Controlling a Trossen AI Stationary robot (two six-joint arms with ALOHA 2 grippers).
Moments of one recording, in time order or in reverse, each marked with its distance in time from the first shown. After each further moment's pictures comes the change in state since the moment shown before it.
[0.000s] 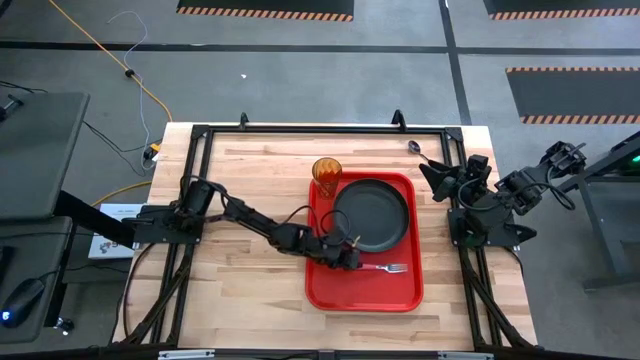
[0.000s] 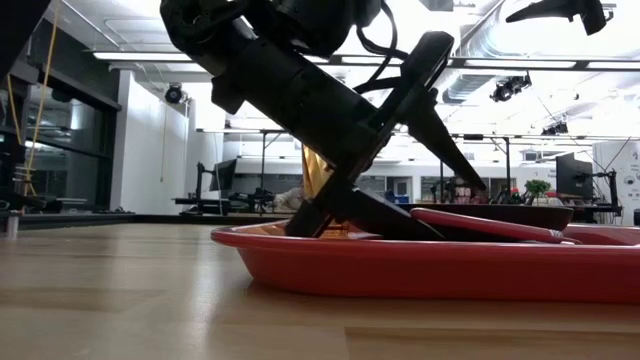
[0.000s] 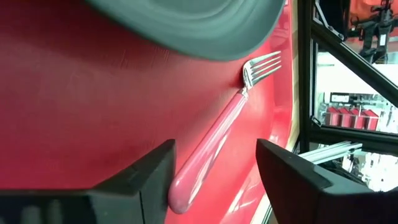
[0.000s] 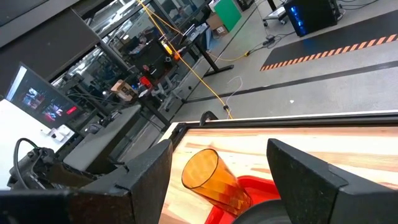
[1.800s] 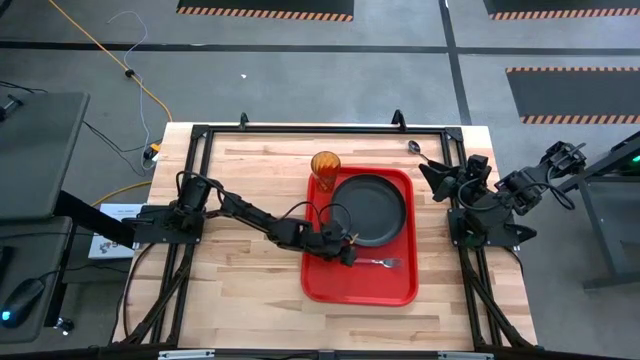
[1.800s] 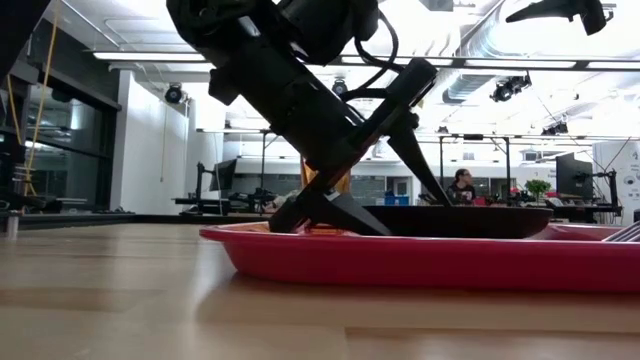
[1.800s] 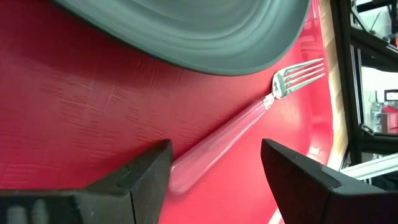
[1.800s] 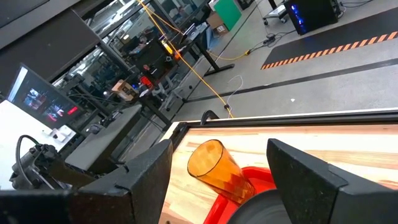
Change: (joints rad) left arm 0.023 -0.035 0.000 -0.166 -0.059 0.133; right arm 0.000 0.000 0.000 0.000 -0.004 0.009
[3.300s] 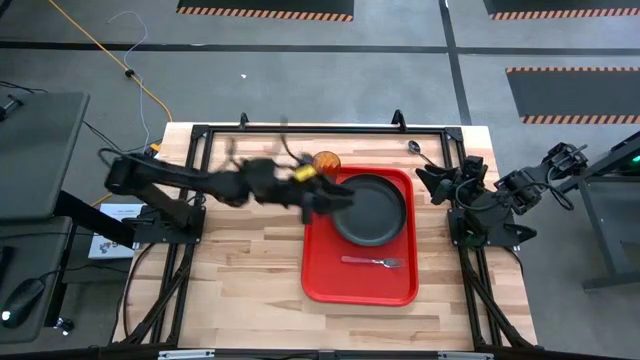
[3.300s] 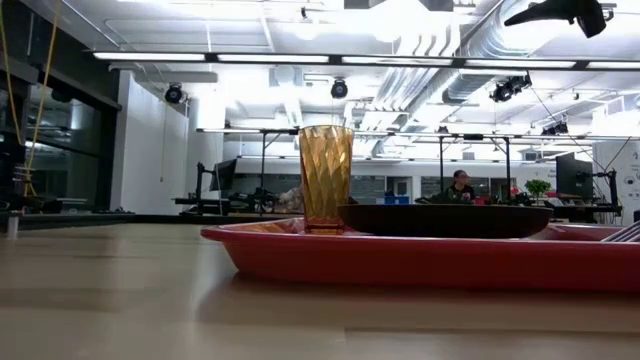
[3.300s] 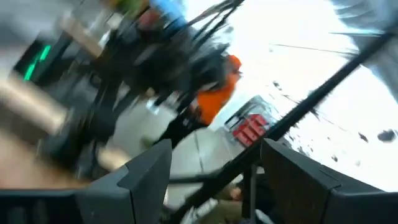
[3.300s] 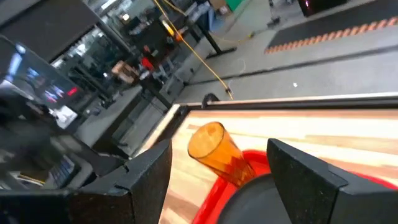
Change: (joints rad) left arm 0.106 -0.583 0.000 0.272 0.097 0.544; right arm -0.031 0.000 0.000 -0.011 -0.095 -0.009
